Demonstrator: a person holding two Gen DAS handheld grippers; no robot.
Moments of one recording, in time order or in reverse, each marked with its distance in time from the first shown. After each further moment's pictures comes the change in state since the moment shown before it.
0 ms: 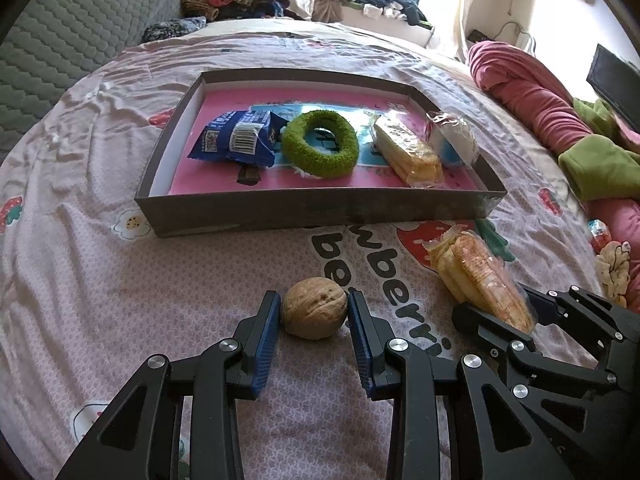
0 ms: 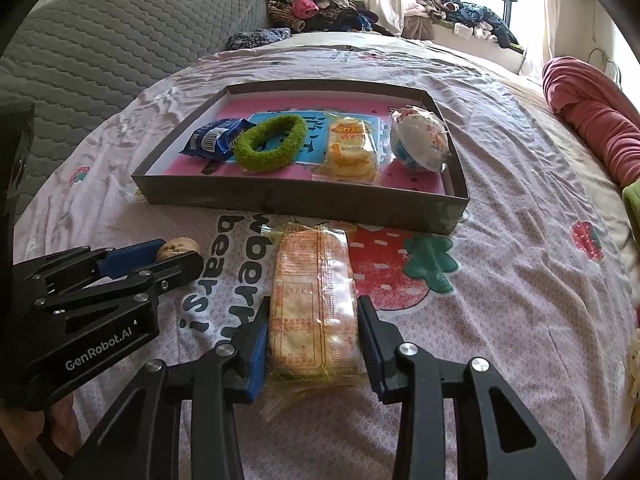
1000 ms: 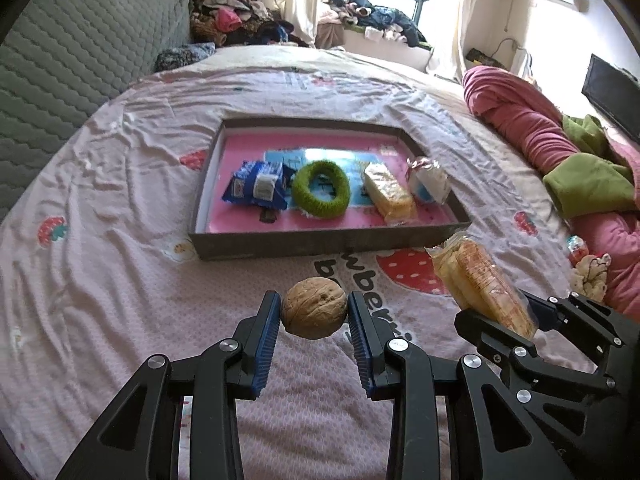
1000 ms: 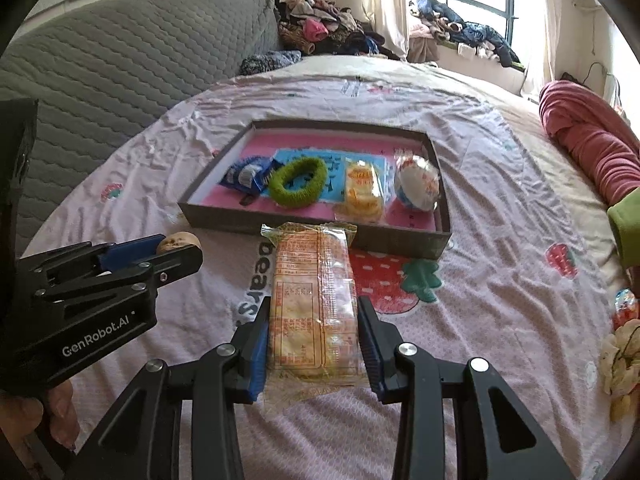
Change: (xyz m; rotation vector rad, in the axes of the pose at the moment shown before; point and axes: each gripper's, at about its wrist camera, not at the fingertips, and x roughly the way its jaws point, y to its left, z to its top) left arm -0.077 -0.003 0.006 0.001 -0.085 0.017; right arm -0.067 0.016 0.006 -0.019 -0.079 0.015
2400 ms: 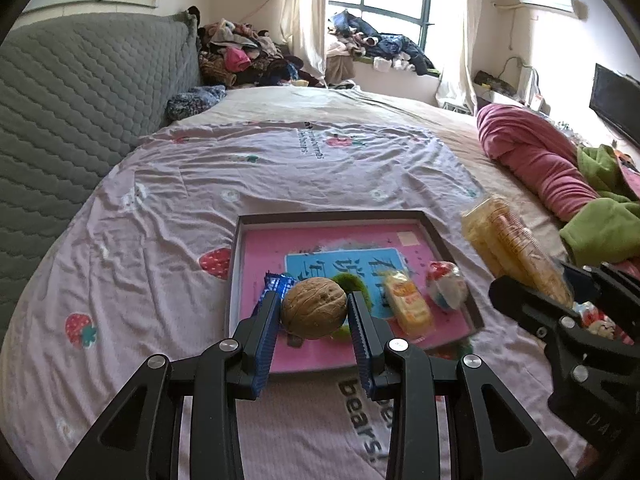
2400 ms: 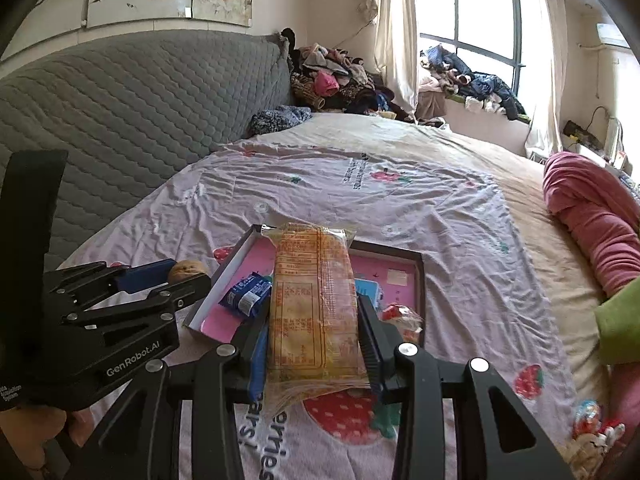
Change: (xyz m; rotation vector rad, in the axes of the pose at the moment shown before) left arm -0.001 0.010 0.110 0.022 -0.102 0.063; right arm -0.019 -0.004 0.119 -0.063 -0.159 0.007
